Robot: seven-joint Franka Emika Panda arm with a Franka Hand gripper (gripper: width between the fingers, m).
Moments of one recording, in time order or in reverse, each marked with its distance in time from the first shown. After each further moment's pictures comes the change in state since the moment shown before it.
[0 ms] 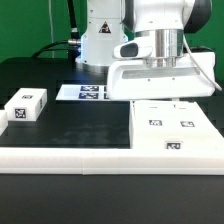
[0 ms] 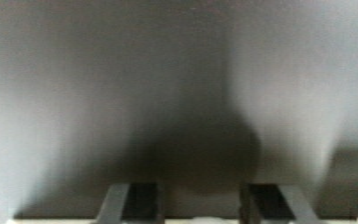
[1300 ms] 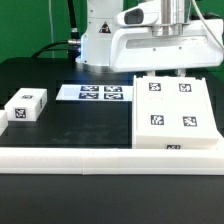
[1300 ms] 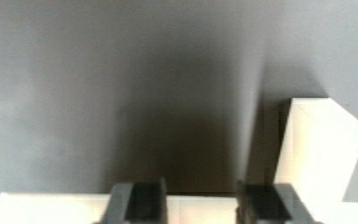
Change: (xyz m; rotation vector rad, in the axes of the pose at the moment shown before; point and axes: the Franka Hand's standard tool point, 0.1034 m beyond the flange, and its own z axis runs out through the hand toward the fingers) arm 0.019 -0.005 -0.051 0.013 -0.056 -0.016
